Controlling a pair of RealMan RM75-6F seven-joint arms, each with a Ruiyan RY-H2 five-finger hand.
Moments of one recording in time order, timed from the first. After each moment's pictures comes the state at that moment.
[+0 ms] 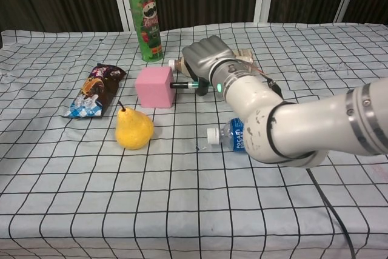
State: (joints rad) left arm -0.10 -1.07 0.01 -1.51 1.64 1.56 -0.22; right arm 1.16 -2.16 0.42 -0.68 -0.91 0.90 -0.81
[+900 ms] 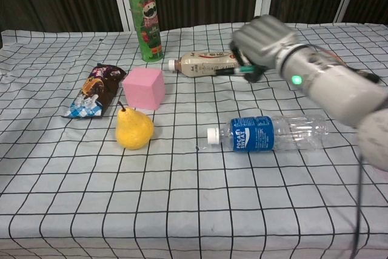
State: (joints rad) left arm -0.10 -1.08 0.02 -1.52 1.66 1.56 -0.16; right arm 0.89 -1.81 0.20 -1.08 -1.11 1.10 -0.77
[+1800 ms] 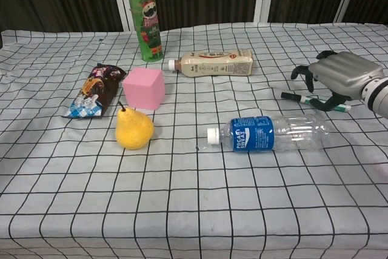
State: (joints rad) left arm -0.11 -1.08 0.01 -1.54 1.63 1.53 -0.13; right arm 0.66 -1.72 0.09 -0.93 -1.25 1.02 -0.35
